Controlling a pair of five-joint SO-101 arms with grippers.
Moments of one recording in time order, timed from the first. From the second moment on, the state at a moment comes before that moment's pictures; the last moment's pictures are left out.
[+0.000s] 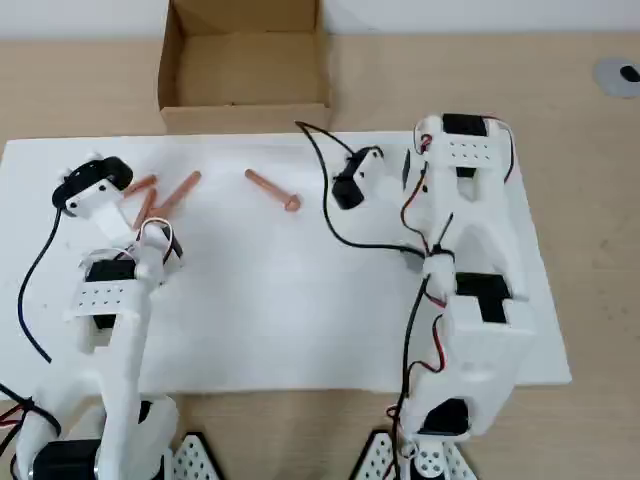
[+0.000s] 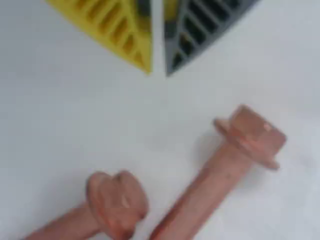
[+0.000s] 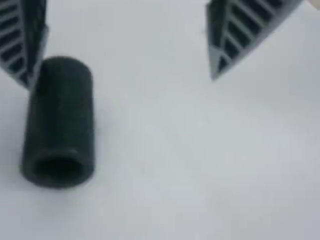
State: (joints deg) left arm -7.3 -29.1 61.9 32.1 14.5; right arm -0.3 24.0 -7.0 101.3 56.0
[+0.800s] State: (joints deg) left arm -6.2 -29.1 61.9 32.6 12.4; right arm -0.7 30.6 -8.2 101.7 57.8
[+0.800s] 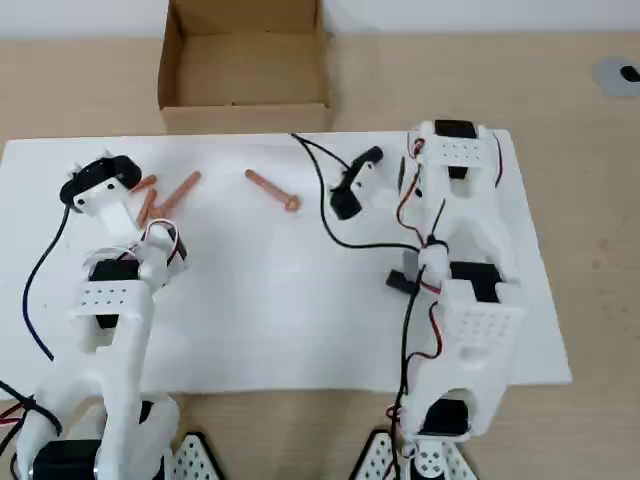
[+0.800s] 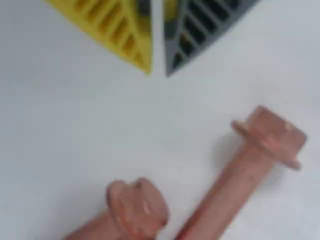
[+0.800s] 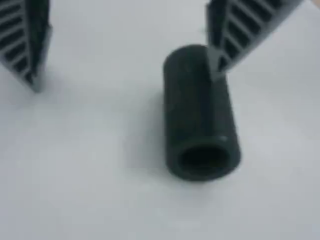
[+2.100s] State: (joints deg) left arm -6.2 -29.1 61.9 32.7 12.4; right arm -6.5 29.8 -2.2 100.2 53.0
